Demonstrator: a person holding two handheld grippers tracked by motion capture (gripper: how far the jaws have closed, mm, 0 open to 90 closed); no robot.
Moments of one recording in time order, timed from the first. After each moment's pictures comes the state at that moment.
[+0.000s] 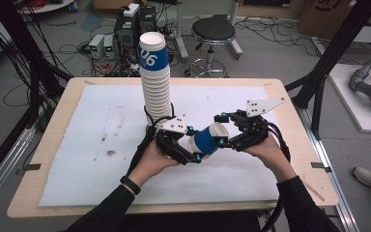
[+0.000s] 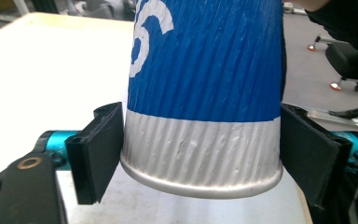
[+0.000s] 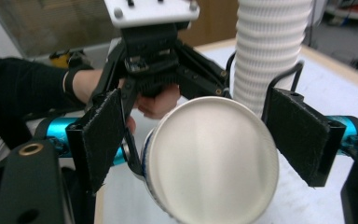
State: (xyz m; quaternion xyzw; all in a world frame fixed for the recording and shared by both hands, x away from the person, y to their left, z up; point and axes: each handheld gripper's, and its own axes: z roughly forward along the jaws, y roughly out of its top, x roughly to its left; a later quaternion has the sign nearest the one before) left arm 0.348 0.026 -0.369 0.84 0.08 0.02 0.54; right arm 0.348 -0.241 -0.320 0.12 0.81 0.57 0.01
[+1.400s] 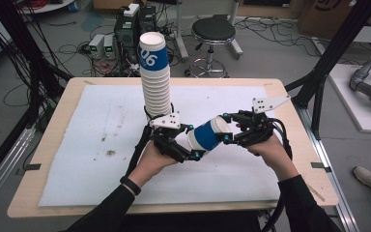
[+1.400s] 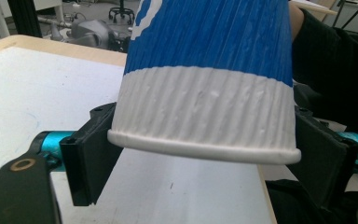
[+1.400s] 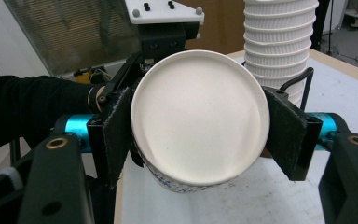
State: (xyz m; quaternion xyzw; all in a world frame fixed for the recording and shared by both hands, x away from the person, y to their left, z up) left arm 0.351 0.037 -0.368 0.79 0.09 -0.02 0.60; right arm 0.354 -0.255 -0.319 0.12 0.79 0.60 -0.03
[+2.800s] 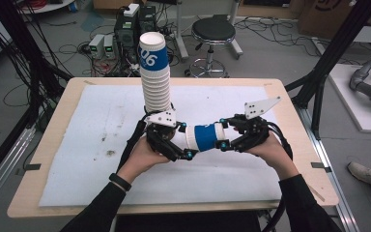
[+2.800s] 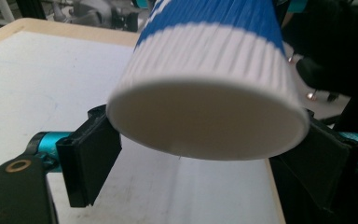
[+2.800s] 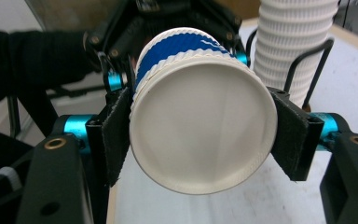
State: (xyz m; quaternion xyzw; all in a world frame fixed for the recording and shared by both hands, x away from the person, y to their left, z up) left arm 0.351 0.051 -0.352 0.82 0.08 -0.01 0.56; right arm 0.354 -0.247 -0.324 0.09 0.83 0.55 -0.03
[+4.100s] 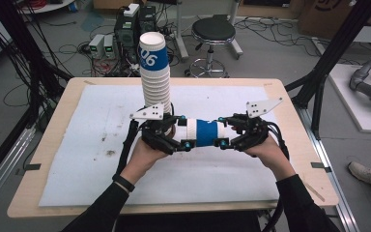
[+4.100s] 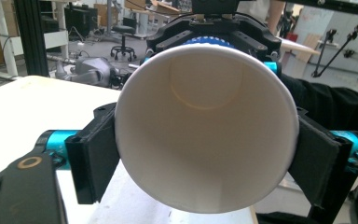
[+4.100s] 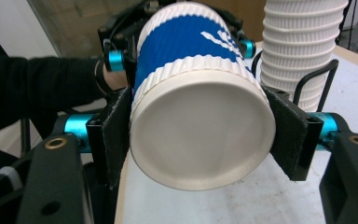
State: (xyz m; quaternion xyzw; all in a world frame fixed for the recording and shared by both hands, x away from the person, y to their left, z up) left arm 0.351 0.066 -0.347 0.75 0.09 -0.02 0.66; right arm 0.355 -0.245 -0.329 0.09 0.80 0.59 -0.04
